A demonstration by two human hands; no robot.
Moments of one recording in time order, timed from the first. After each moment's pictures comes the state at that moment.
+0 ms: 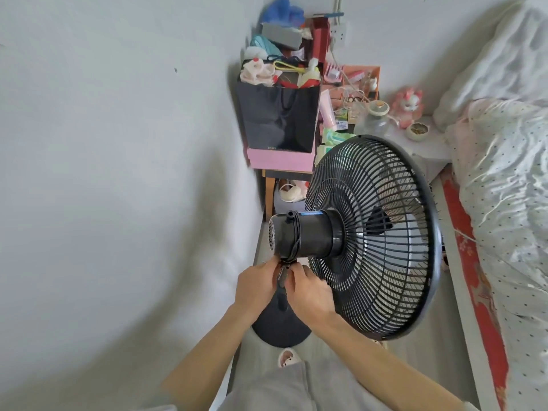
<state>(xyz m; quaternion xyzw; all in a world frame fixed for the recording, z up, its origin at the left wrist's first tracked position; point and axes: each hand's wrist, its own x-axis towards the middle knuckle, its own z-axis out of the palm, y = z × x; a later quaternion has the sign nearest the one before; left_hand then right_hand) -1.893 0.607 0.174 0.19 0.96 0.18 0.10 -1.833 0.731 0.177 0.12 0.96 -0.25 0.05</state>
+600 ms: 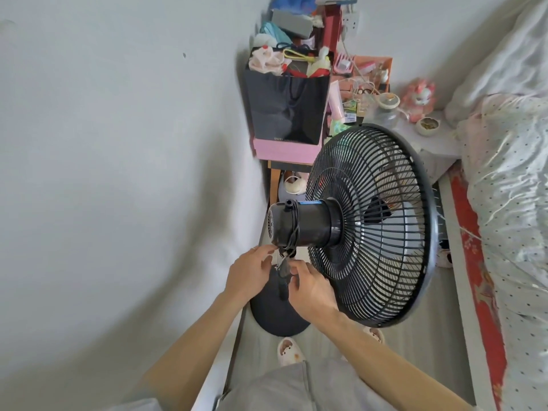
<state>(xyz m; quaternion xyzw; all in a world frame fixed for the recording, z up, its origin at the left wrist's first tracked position) -1.899 0.586 0.176 0.12 0.95 0.26 0.14 -1.820 0.731 0.183 0.11 0.94 -0.32 0.10</state>
